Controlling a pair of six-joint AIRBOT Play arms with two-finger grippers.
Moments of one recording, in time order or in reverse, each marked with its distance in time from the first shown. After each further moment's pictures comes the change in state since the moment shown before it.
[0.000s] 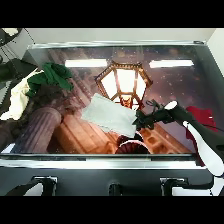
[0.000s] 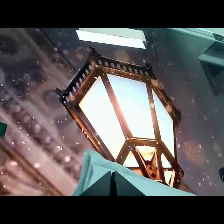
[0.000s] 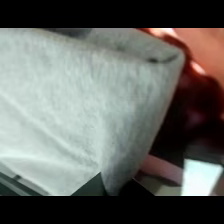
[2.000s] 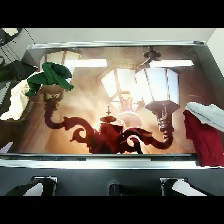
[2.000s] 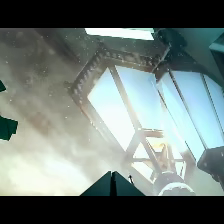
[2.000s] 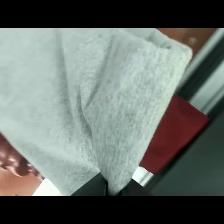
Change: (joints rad) left arm 0.000 -0.006 0.000 0.033 -0.011 0.036; right arm -0.843 0.242 0.782 -0.912 0.762 0.284
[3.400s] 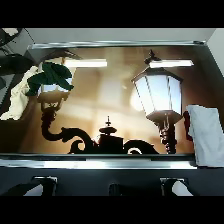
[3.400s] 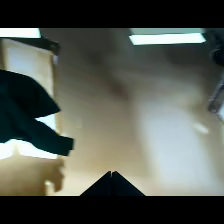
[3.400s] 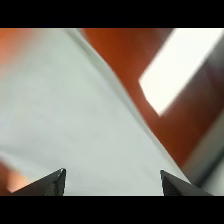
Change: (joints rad) left arm -0.167 -0.068 0.159 0.475 0.058 -0.152; right arm 0.216 0.155 -0.373 -0.103 -0.589 -0.099
